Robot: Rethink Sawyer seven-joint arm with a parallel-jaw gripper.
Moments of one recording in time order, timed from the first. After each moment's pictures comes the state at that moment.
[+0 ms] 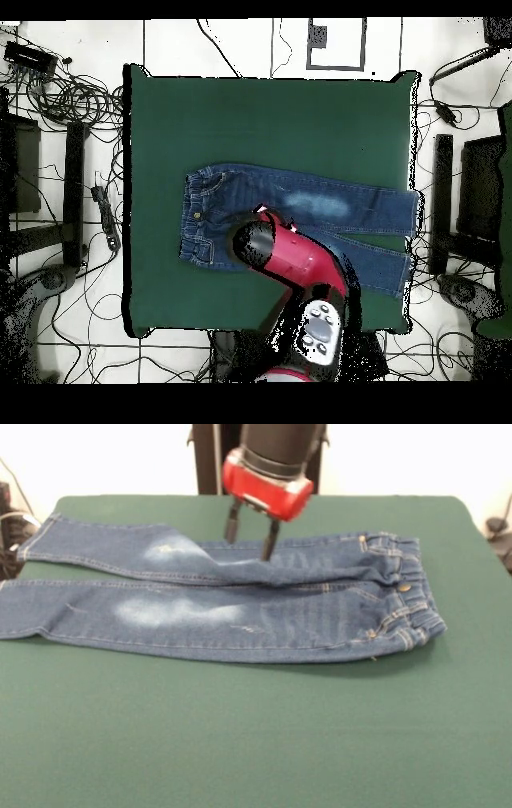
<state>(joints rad) 0.08 -0.50 -0.36 1.77 0.30 0.25 1.92</state>
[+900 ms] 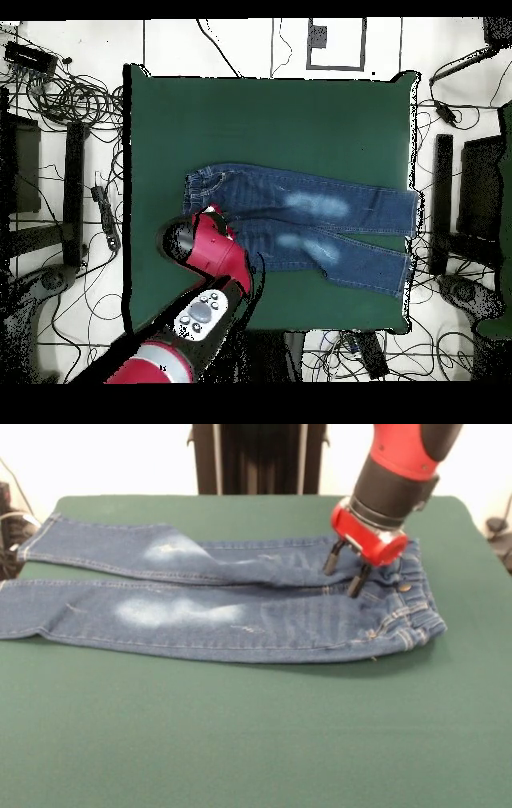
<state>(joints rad) 0.44 -0.24 -0.48 1.70 0.70 0.25 2.35</state>
